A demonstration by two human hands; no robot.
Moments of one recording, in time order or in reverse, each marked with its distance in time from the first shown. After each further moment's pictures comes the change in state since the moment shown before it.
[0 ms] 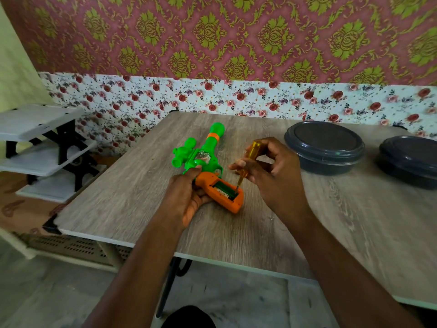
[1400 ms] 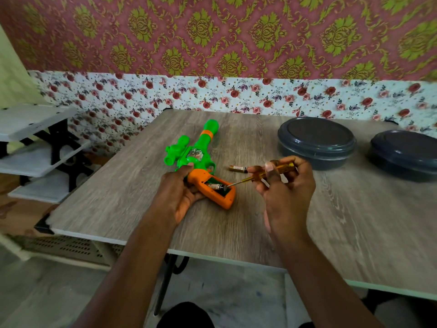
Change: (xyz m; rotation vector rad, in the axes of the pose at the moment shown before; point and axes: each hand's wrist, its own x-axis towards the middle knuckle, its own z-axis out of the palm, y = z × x) left_hand -0.002 0.002 0.000 -0.022 -0.032 -0.007; right_hand -0.035 0.000 0.002 0.379 0.506 0.269
